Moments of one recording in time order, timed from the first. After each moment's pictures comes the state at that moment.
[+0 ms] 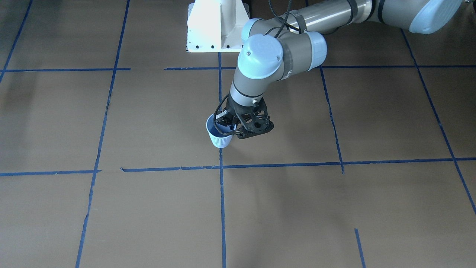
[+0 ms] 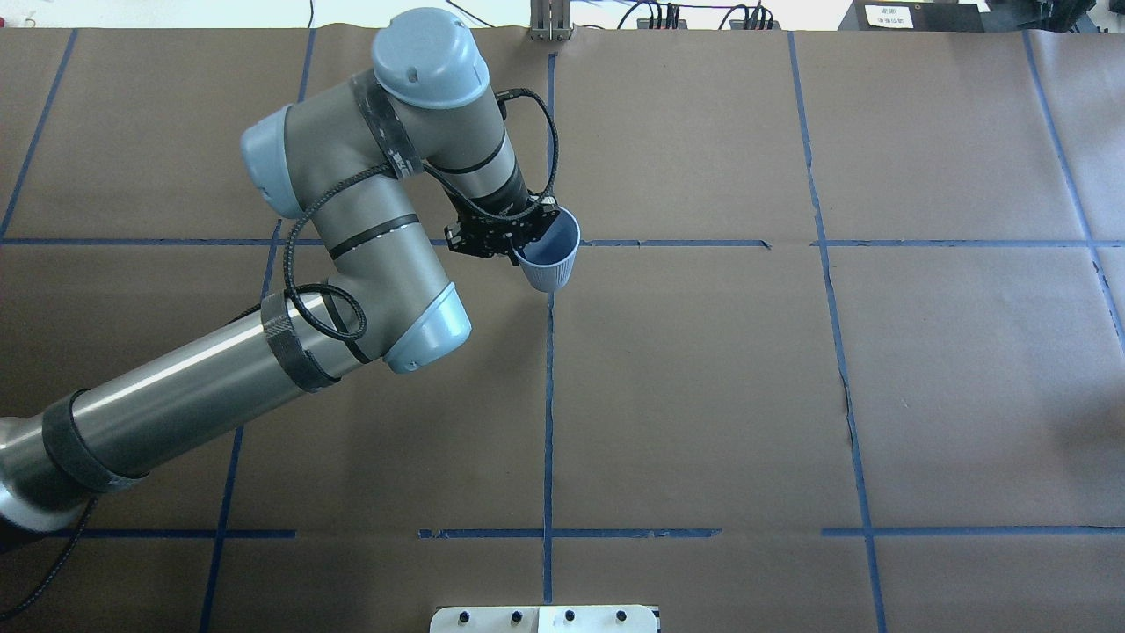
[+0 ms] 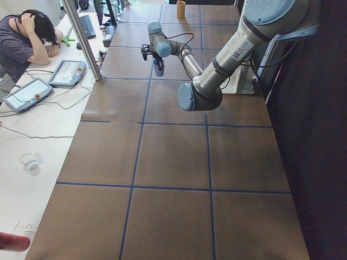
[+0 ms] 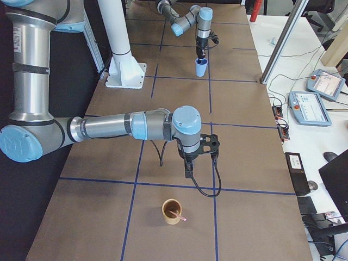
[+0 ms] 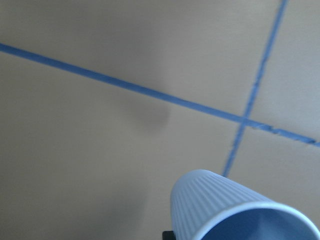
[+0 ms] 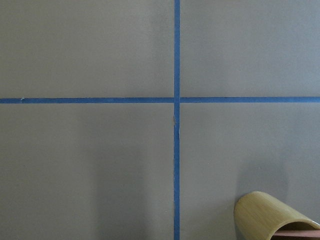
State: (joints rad) left arm -0.66 -2.47 -1.41 -1.66 -2.10 -1.44; right arm 1.65 -1.67 1.85 -1.68 2.37 -0.01
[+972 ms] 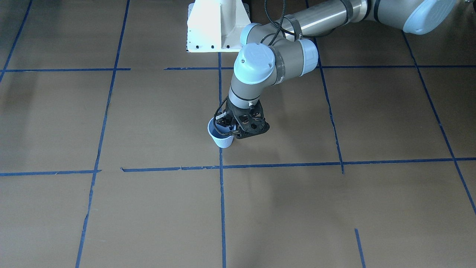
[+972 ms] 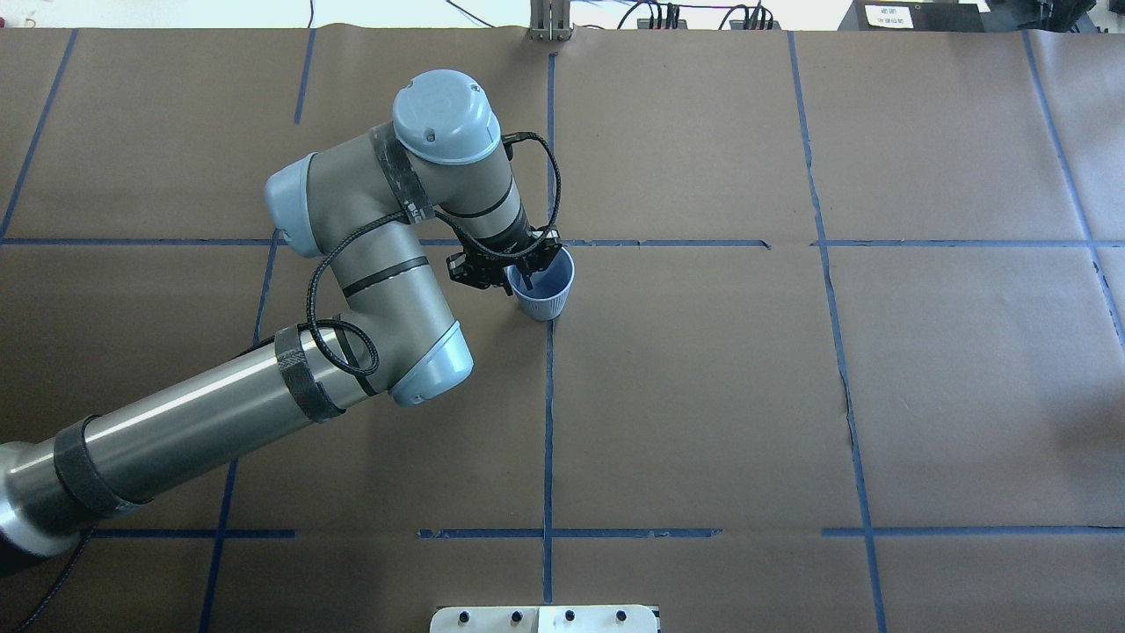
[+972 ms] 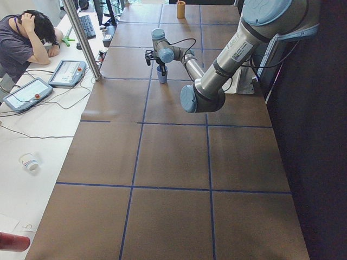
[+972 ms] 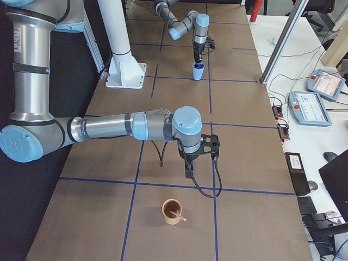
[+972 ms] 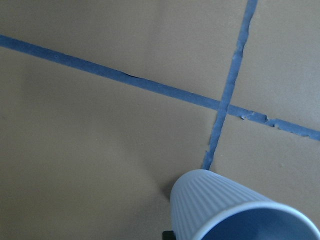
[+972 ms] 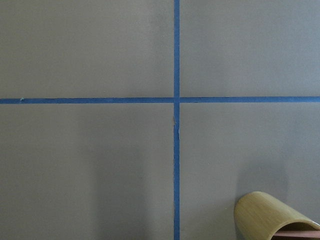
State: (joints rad) left arm -0.63 -2.44 -1.40 -1.72 -2.07 -1.44; right arm 1.65 -1.67 1.84 -1.68 2.38 -0.01
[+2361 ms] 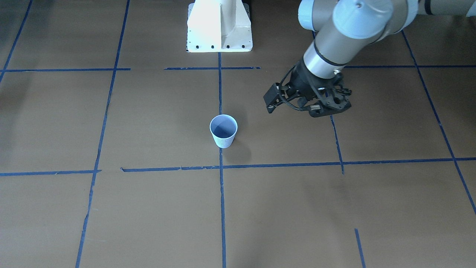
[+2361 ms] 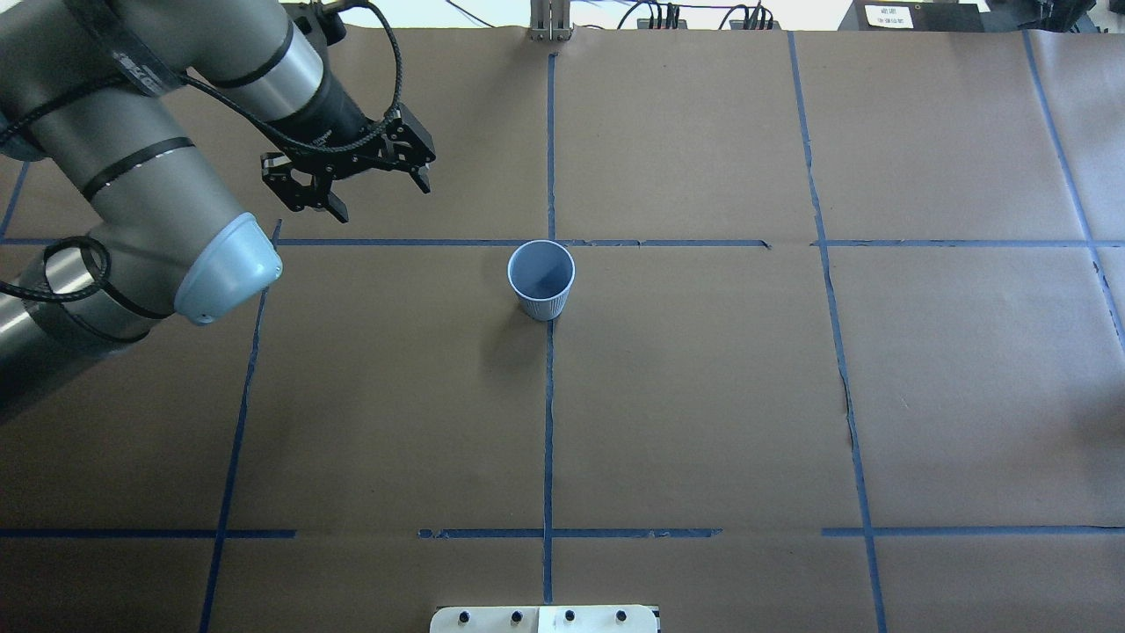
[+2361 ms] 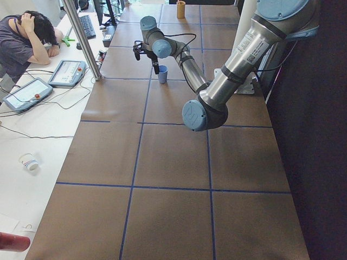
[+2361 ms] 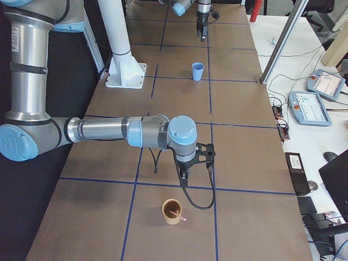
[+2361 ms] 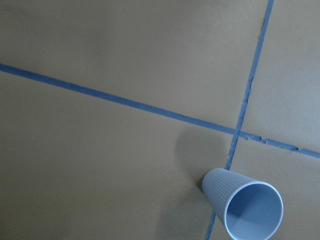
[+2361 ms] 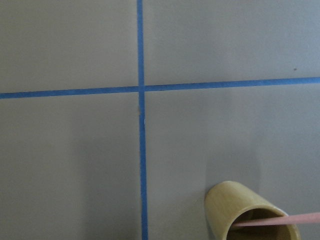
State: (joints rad) left arm -0.90 -2.23 -1.78 -1.51 -2.29 -1.28; right arm 1.71 -1.73 1.72 -1.52 2.37 -0.03
